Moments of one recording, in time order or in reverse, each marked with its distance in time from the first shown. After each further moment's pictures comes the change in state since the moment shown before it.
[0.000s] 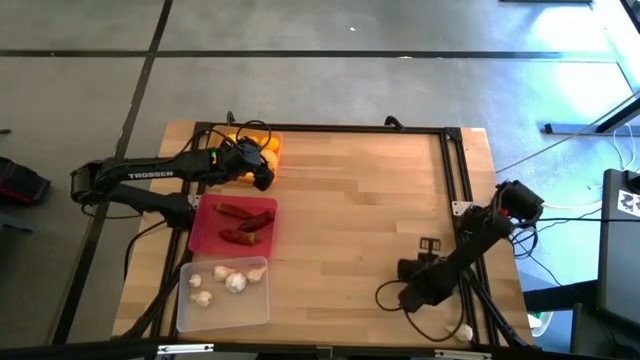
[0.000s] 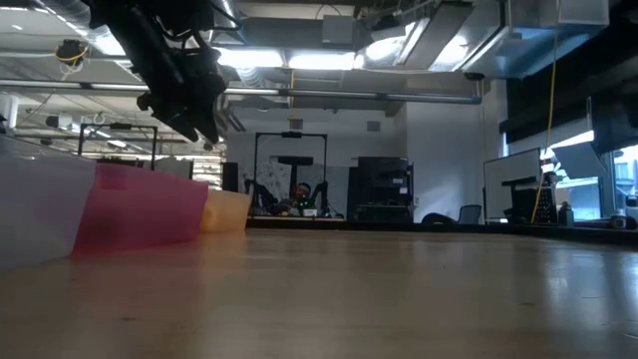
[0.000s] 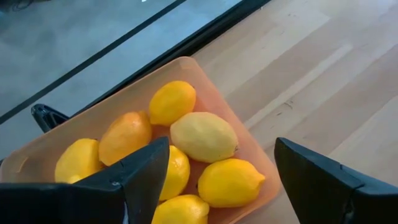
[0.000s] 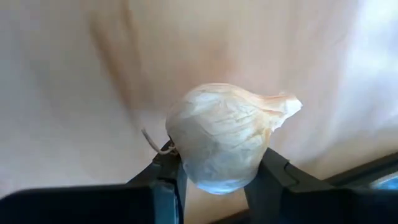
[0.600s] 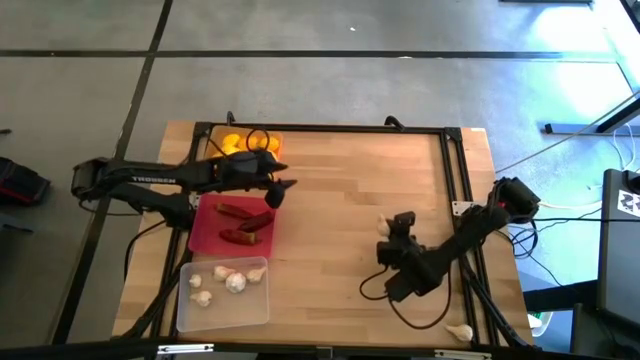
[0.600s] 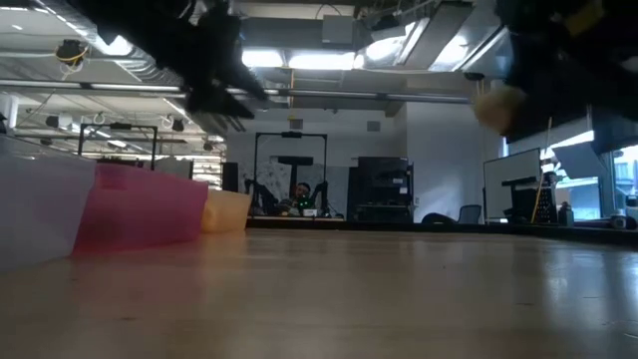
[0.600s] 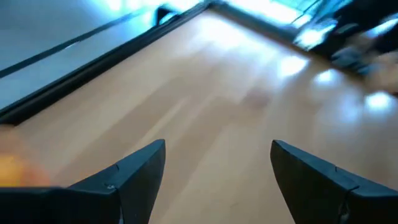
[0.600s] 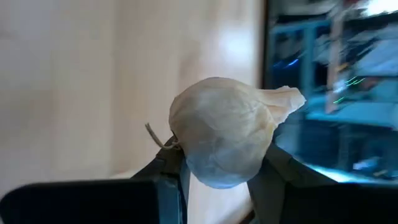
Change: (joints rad) left arm -0.111 0.006 -0.087 0.458 0.307 0.049; right arm -0.129 -0.003 0.167 -0.159 0.853 -0.315
